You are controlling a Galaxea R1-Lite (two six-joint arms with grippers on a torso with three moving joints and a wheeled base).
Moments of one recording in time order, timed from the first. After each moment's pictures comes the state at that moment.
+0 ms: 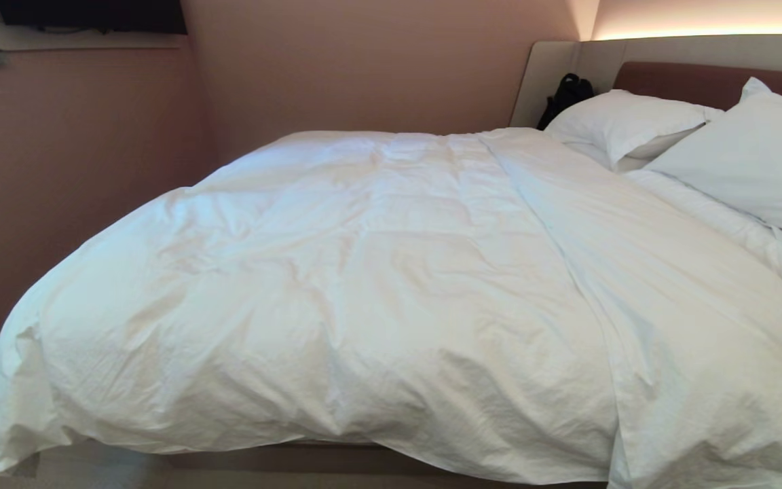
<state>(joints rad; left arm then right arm) 0.01 0.00 0.00 0.01 -0.04 0.10 -0.01 0.00 0.00 0.00 0.01 -0.02</state>
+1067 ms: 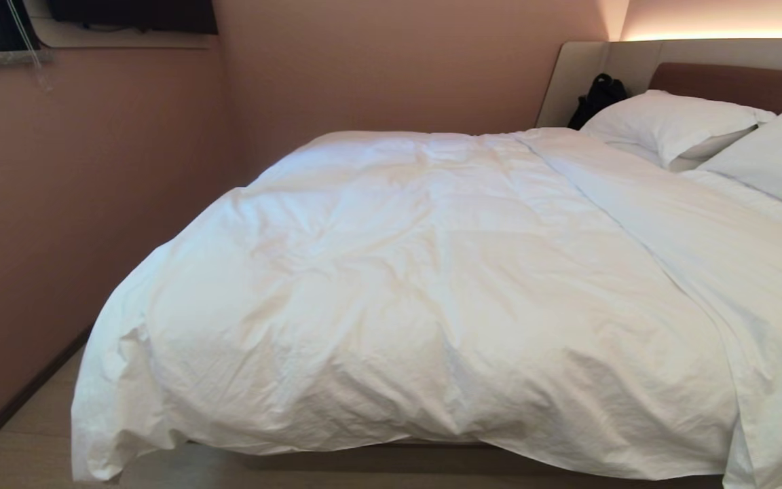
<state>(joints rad) 0.01 0.00 0.00 0.01 -0.04 0.11 -0.01 0.00 0.00 0.00 0.01 -0.02</state>
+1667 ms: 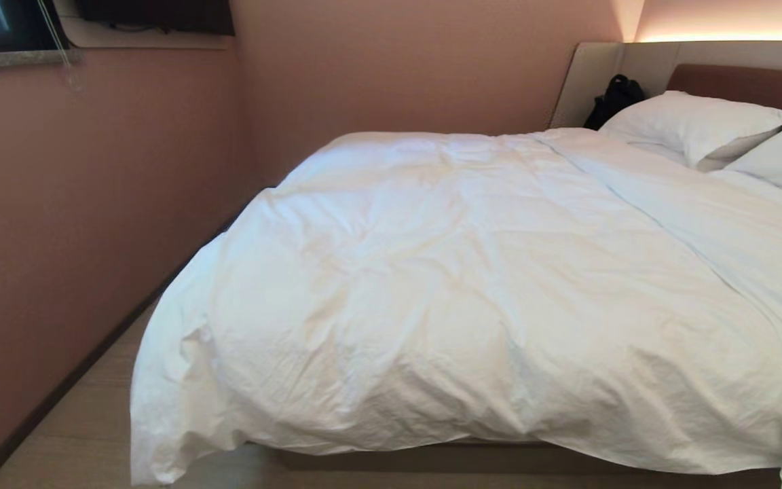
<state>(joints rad) 0.01 0.00 0.00 0.01 -0.03 0.08 -0.01 0.00 0.00 0.00 0.01 -0.02</state>
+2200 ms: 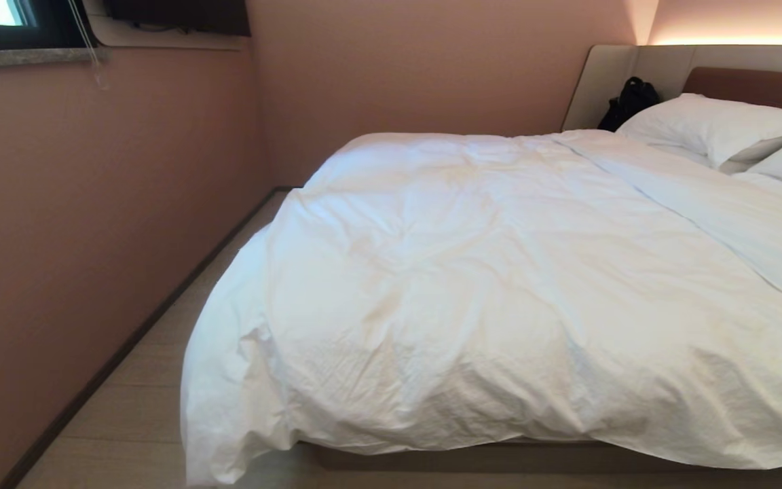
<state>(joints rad) 0.01 0.00 0.00 0.01 -0.03 0.09 -0.01 0.00 0.00 0.00 0.01 -0.02</state>
